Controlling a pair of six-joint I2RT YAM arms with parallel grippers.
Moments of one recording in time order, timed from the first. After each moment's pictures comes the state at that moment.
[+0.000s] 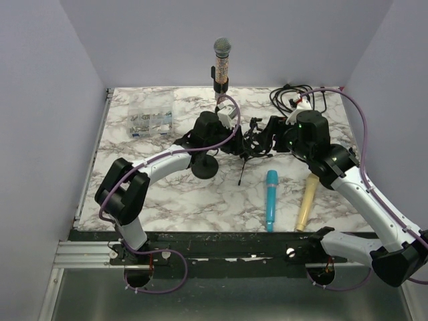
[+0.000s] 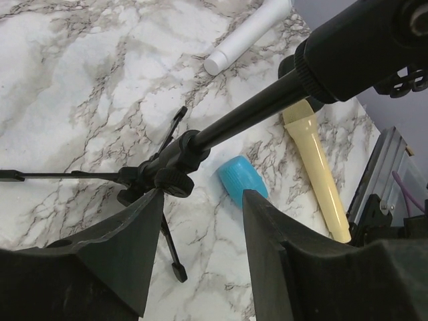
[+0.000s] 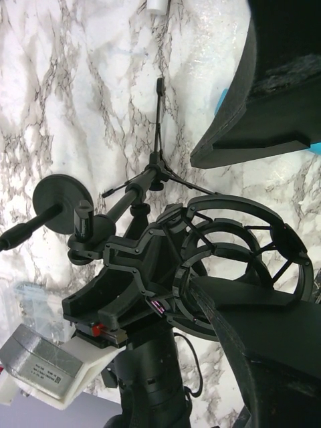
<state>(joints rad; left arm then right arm) -0.65 1.71 1.14 0.20 0.42 -0.43 0.53 1.10 1.15 -0.48 0.07 0.43</state>
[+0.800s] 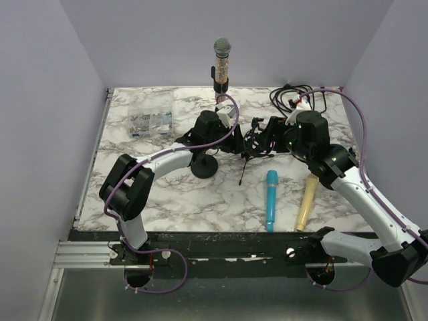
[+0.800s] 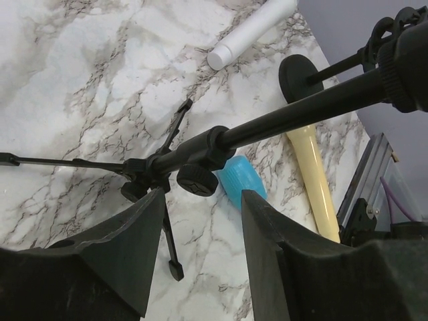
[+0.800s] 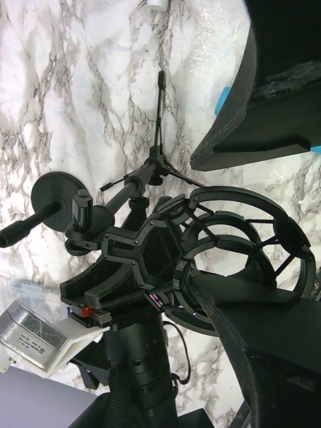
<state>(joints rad) -0.63 1.76 1.16 0.21 0.46 -0.50 0.53 1.10 1.14 -0.48 0.06 0.42</state>
